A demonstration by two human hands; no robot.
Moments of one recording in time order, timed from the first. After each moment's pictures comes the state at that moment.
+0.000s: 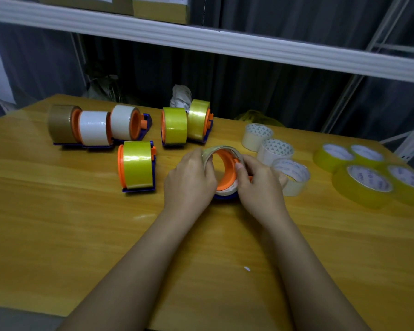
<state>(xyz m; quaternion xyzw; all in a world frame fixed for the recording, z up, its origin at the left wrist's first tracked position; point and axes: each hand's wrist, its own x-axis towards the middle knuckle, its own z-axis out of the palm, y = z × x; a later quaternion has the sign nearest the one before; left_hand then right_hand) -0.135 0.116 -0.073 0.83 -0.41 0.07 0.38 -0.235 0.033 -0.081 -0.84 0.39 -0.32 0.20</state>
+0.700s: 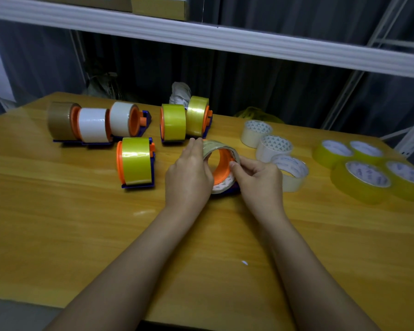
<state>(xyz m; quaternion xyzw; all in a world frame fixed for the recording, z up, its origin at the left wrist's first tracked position) -0.138 0.115 -0.077 0.81 -0.42 0.12 0.39 -0.234 0.031 -0.089 -0.75 0.34 -0.43 0.37</state>
